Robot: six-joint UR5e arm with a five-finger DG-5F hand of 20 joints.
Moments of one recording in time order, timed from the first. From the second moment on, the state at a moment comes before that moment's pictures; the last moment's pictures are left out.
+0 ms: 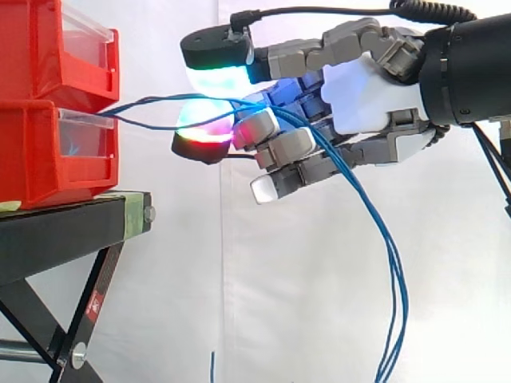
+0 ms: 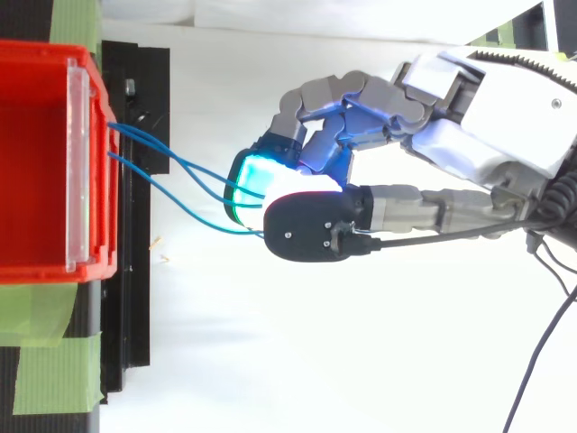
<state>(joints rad) 0.30 -1.89 -1.68 -2.79 -0.85 -0.17</state>
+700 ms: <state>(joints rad) 0.30 -1.89 -1.68 -2.79 -0.85 -0.17</state>
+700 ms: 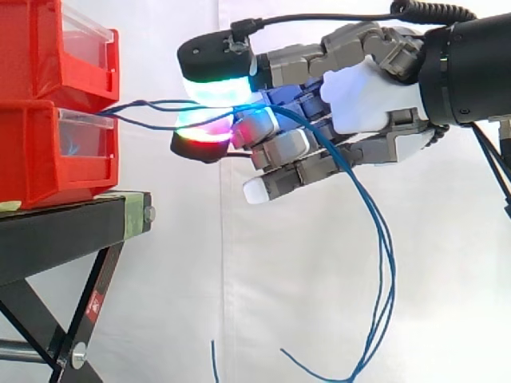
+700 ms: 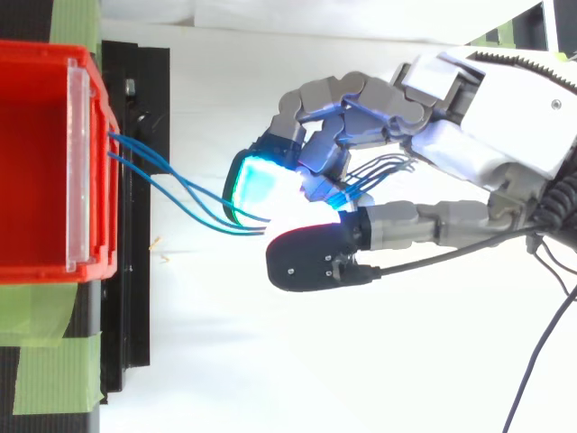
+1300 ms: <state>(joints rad) 0.30 -1.89 -1.68 -2.79 -0.85 -0.17</state>
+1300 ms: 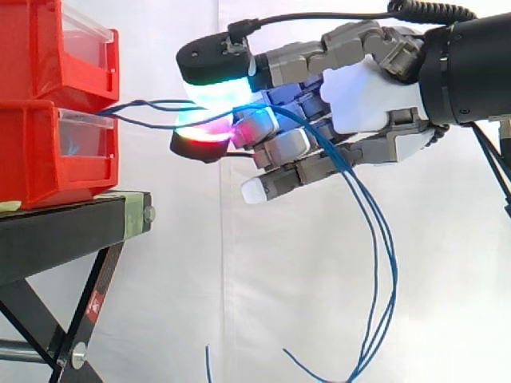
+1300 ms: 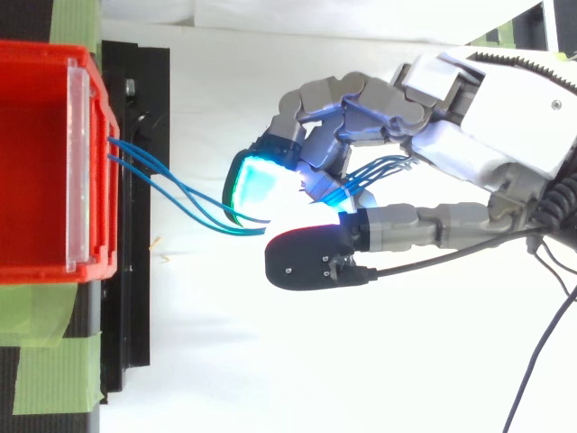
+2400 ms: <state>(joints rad) 0.30 -1.88 -1.68 -2.79 -0.85 -0.17</state>
